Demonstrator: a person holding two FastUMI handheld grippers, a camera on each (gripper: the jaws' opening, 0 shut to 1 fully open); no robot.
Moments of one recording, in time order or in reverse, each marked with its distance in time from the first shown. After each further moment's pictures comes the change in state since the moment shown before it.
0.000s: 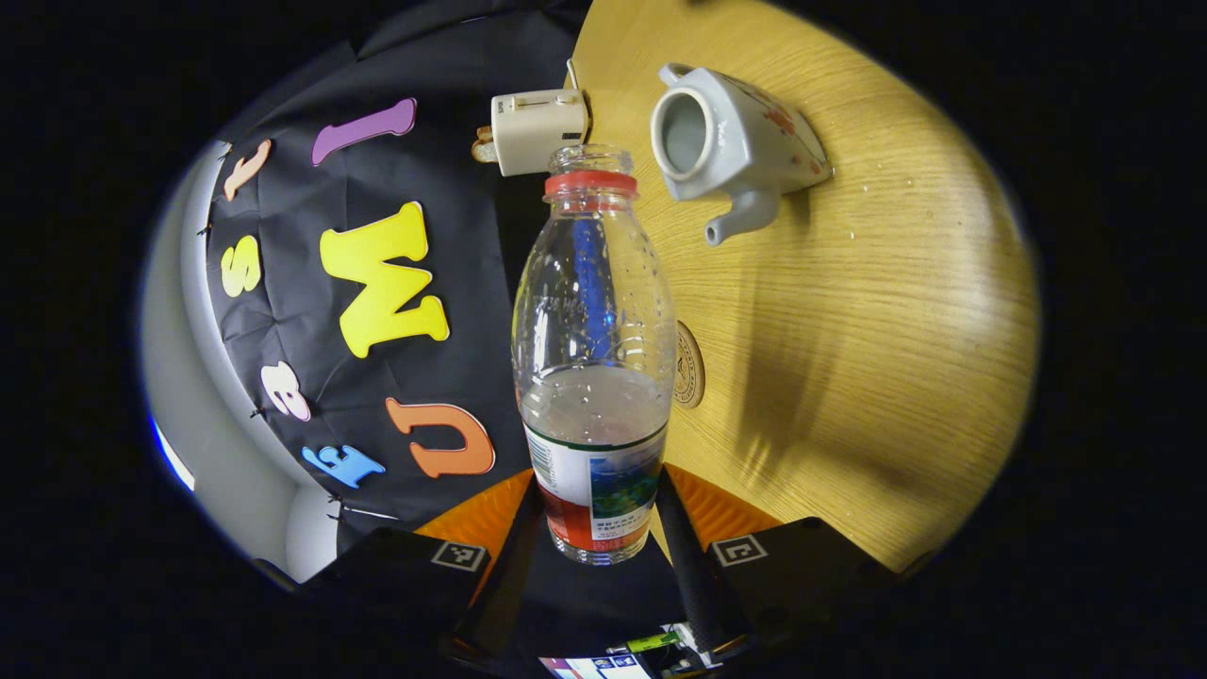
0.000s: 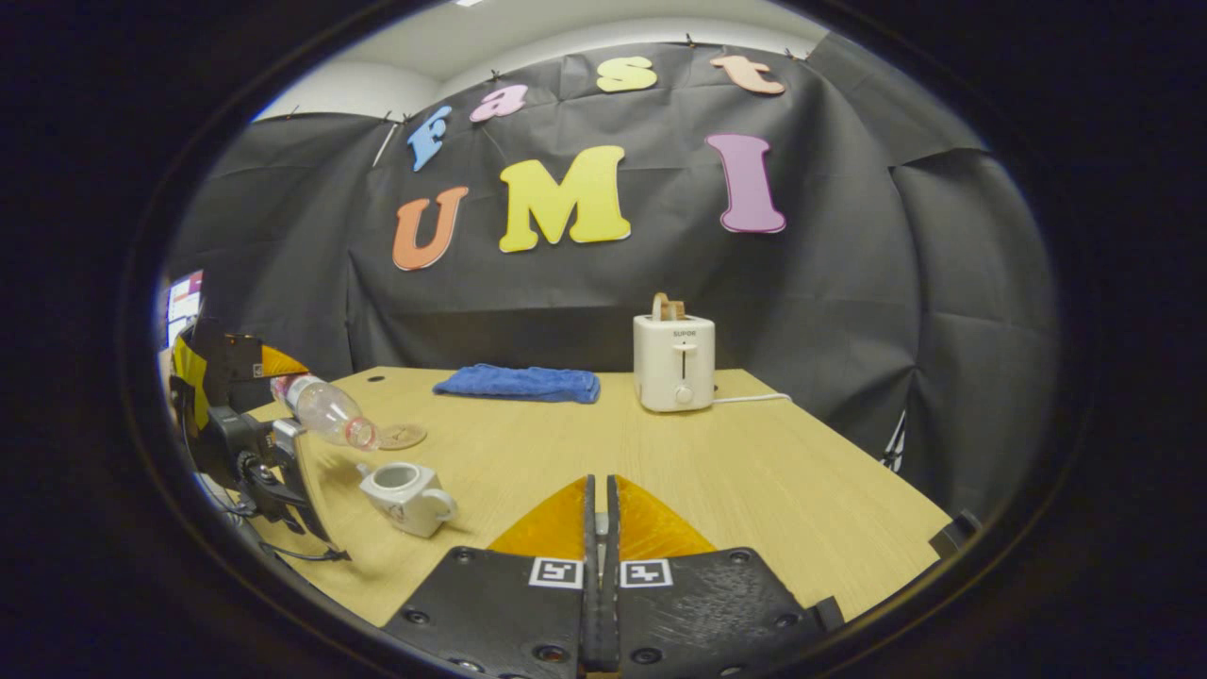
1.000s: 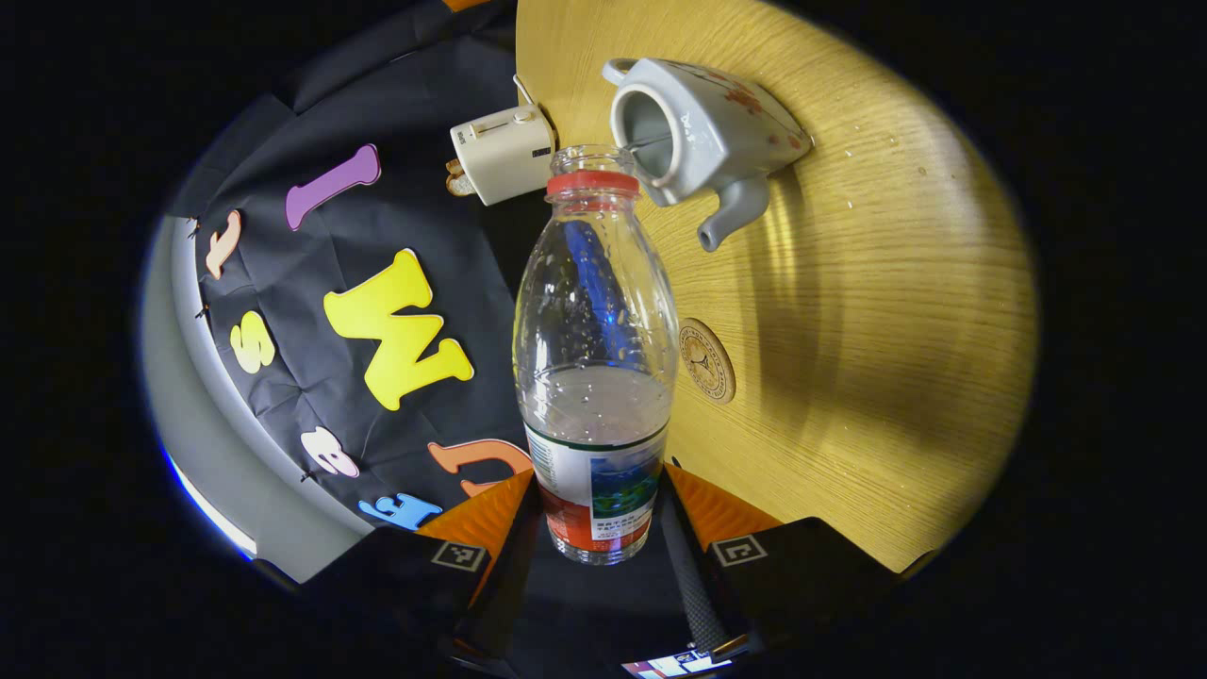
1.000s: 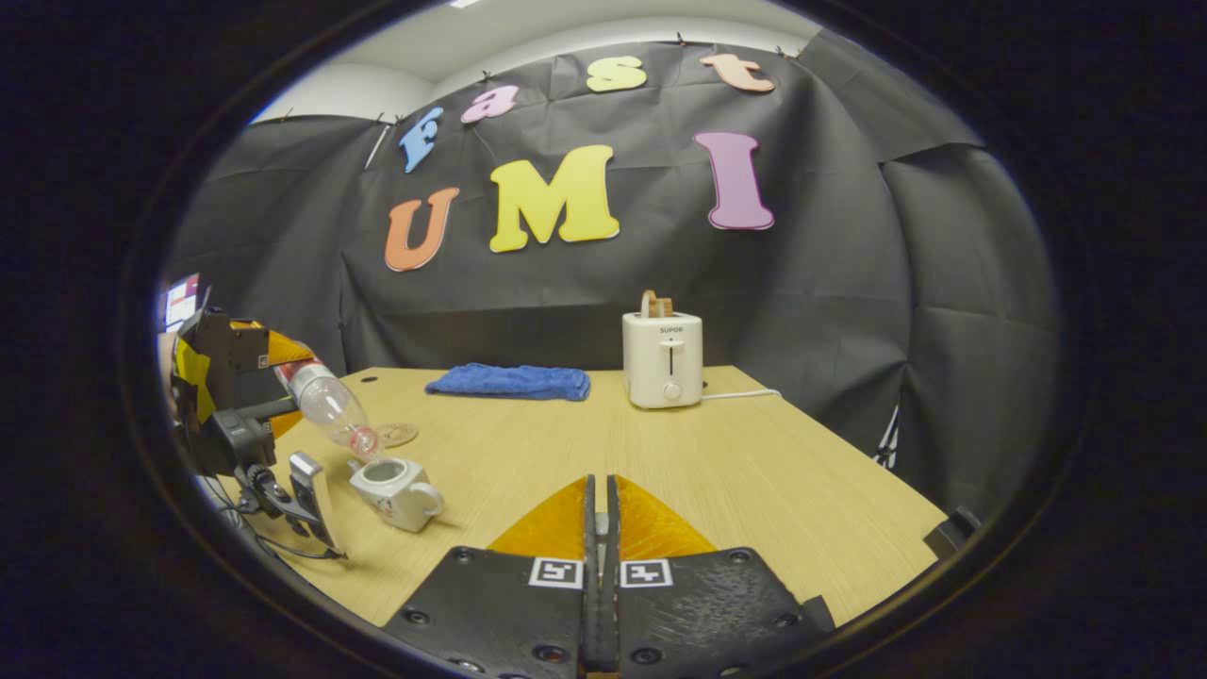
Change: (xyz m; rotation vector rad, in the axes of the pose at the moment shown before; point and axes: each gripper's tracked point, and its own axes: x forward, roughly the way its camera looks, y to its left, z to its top) left arm -0.003 0.007 0.004 0.211 -0.029 0.081; right arm -0.003 -0.012 -0.006 0.011 0.005 -0.014
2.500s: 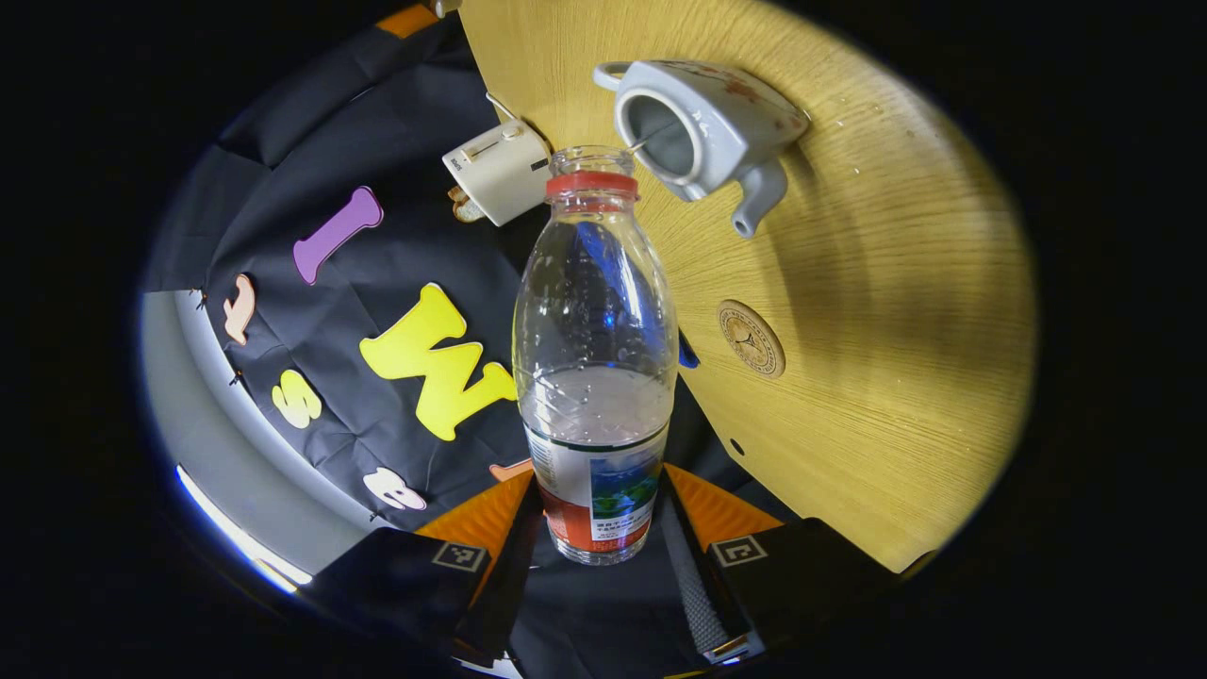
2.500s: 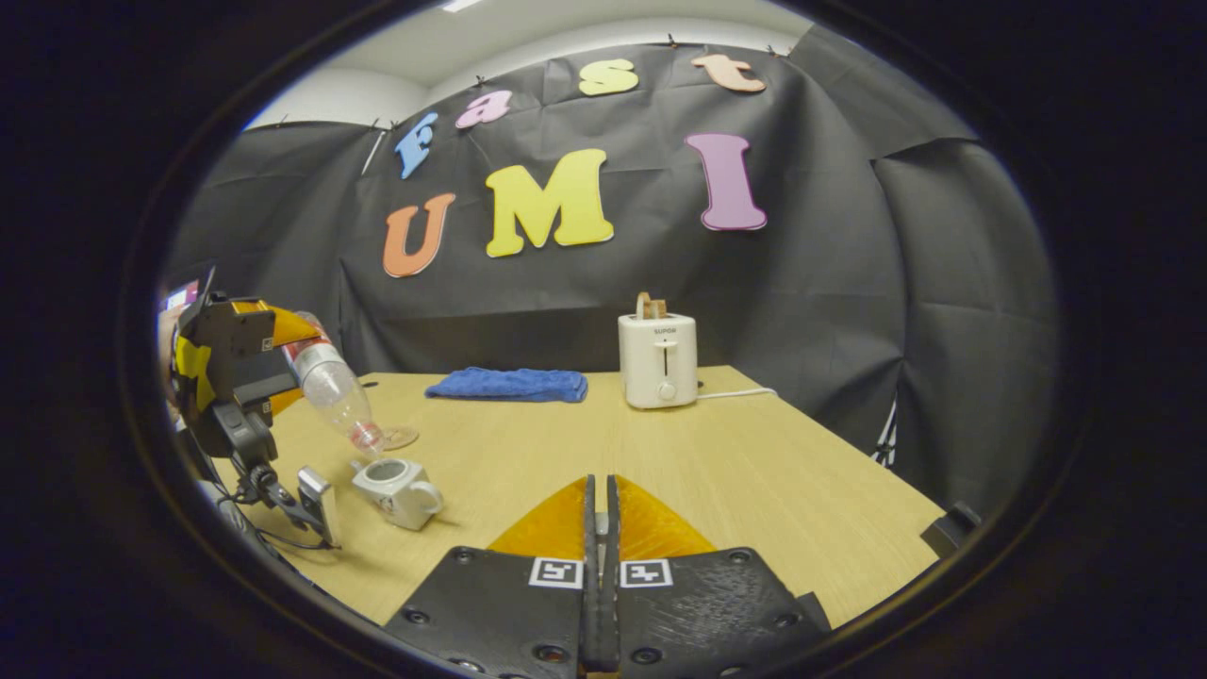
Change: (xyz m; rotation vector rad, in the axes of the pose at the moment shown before) left arm -0.009 0.043 -0.002 0.188 0.003 0.114; right arm -0.008 -0.007 0.001 0.020 -0.013 -0.001
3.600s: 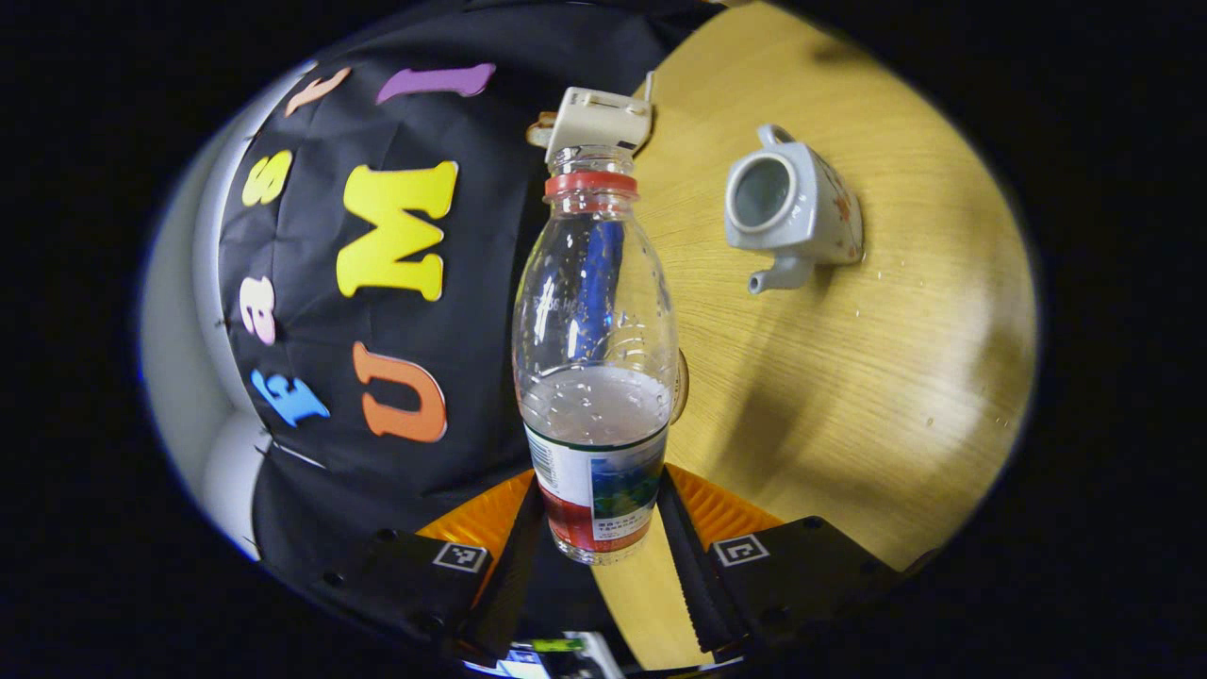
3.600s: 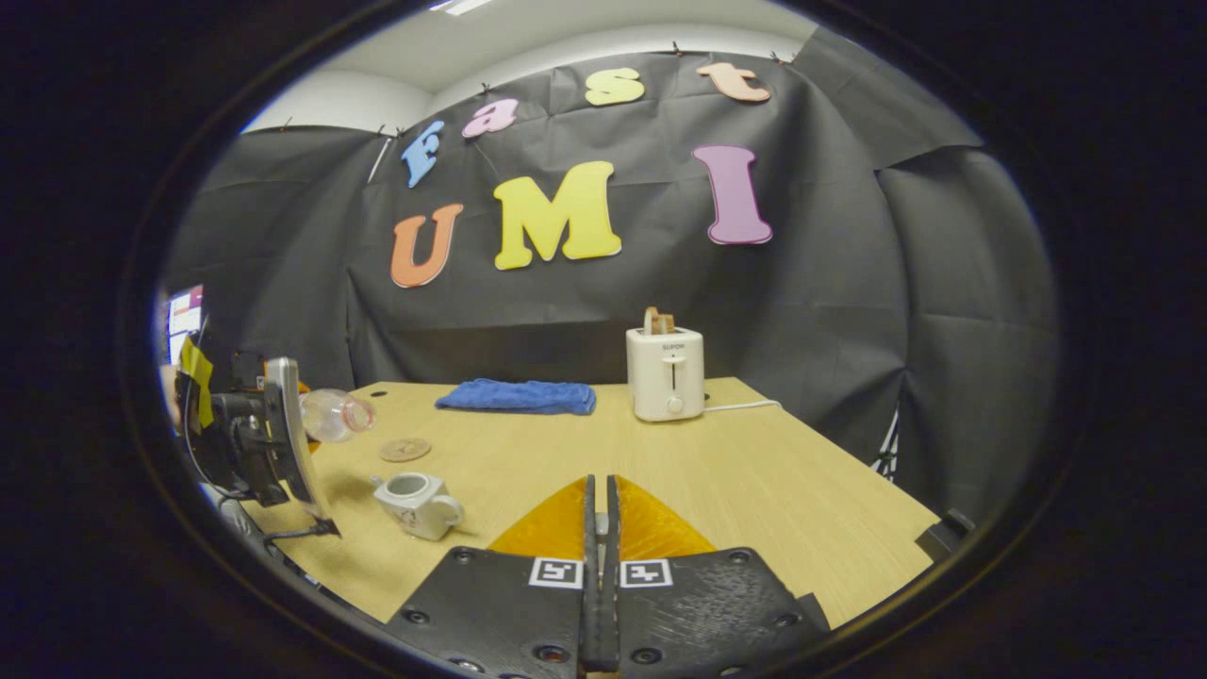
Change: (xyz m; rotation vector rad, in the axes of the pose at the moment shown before) left arm -0.022 -0.078 0.001 -0.859 0.008 -0.303; right arm -0.011 0.018 0.021 -0.008 -0.035 0.019
